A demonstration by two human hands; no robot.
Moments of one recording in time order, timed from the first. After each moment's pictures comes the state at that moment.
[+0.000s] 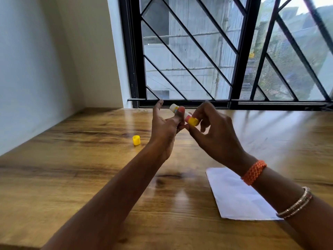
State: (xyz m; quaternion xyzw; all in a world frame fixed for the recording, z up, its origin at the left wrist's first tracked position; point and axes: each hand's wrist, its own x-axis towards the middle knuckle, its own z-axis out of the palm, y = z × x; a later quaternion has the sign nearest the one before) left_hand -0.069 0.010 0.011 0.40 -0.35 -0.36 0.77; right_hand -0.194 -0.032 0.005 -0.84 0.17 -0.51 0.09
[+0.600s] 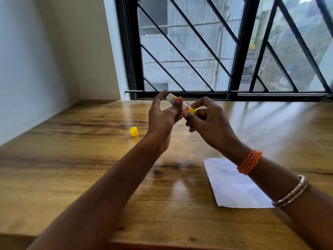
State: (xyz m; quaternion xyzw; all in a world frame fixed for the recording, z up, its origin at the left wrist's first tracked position) left_hand -0.072 0.014 0.012 0.40 -0.34 -0.35 0.77; right_hand -0.189 -0.031 0.005 -0.77 0.25 -0.47 0.35
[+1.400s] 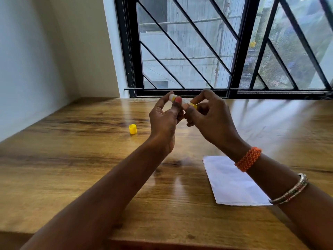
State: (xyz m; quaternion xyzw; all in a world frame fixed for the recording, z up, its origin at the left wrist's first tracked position) left_hand -0.089 0.017 0.008 0.38 -0.29 -0.36 0.80; right_hand -0.189 -0.029 0.007 -0.77 0.23 -0.52 0.29
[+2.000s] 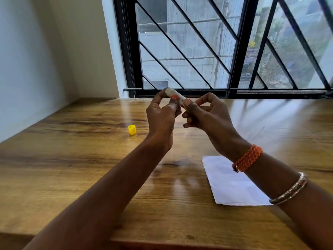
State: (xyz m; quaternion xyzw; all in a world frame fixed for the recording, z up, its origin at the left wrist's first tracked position) left_hand -0.087 0.017 0.014 0.42 -0.30 -0.30 0.80; right_hand -0.191 -0.021 0.013 -0.66 0.21 -0.49 0.53
